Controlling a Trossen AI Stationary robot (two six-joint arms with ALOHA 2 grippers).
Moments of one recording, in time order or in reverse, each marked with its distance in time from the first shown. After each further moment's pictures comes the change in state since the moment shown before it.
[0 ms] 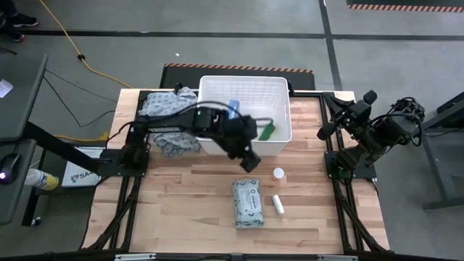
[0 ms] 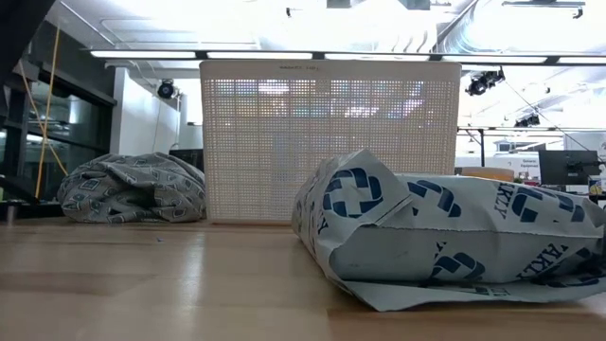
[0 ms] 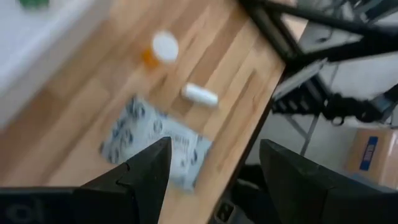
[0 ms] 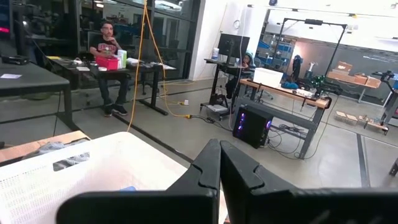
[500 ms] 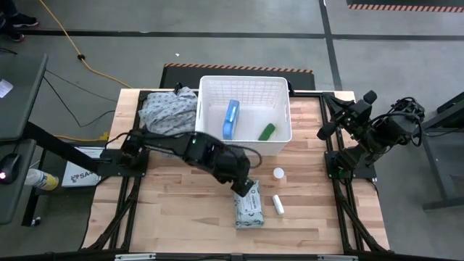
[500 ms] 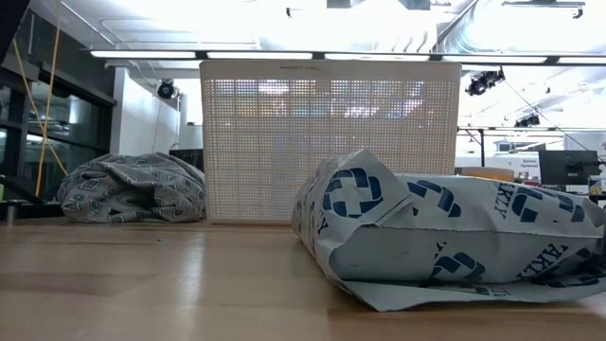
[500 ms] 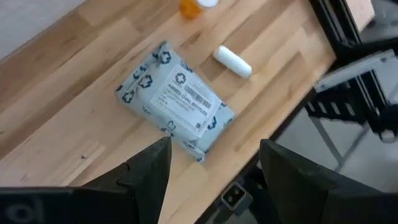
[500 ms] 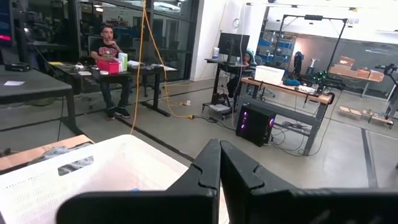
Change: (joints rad) left arm -0.206 0.002 -0.028 -0.125 -0.240 -0.314; right arm 0.000 0.000 0.000 0.000 0.000 0.041
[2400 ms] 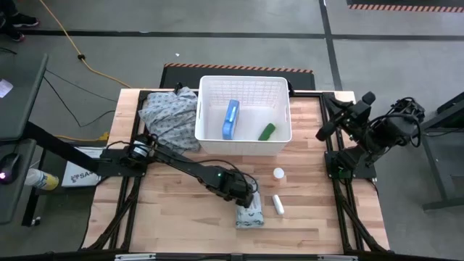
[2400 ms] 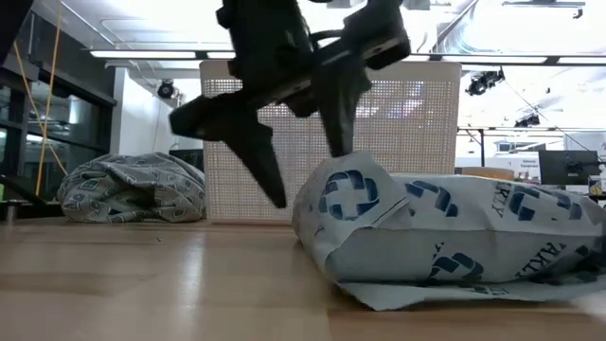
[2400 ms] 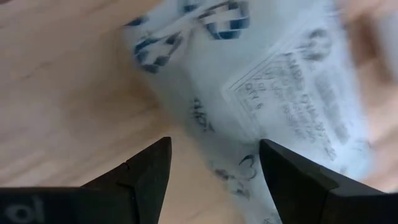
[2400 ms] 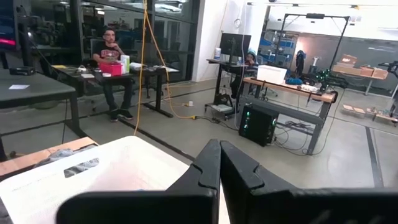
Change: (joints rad) left arm -0.033 0.076 -0.704 0.631 0.048 -0.282; right arm 0.000 0.014 0.000 0.000 -0.007 0.030
